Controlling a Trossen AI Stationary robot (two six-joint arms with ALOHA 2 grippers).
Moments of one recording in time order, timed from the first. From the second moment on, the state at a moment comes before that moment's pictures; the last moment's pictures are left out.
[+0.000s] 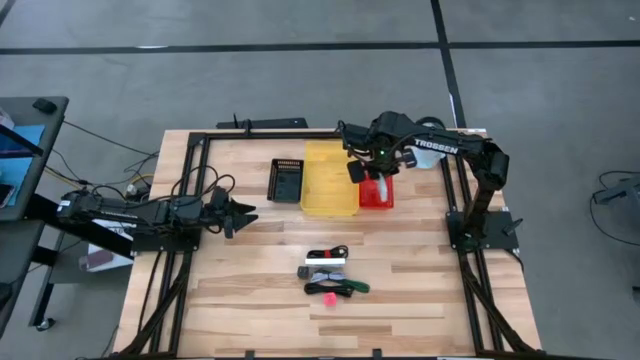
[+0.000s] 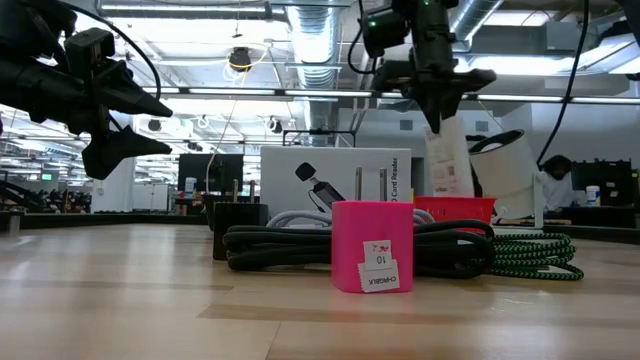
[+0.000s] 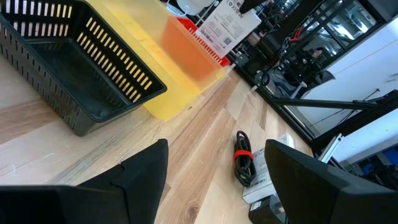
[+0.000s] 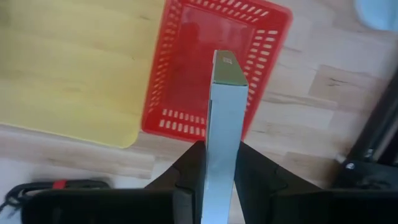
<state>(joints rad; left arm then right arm) -0.07 0.29 0.02 0.04 -0.25 -0.79 -0.35 1.81 1.69 -1.51 -0.01 0.93</state>
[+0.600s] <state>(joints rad) -0.07 0.29 0.02 0.04 -0.25 -0.79 -0.35 1.81 1.69 -1.49 -0.02 0.93</state>
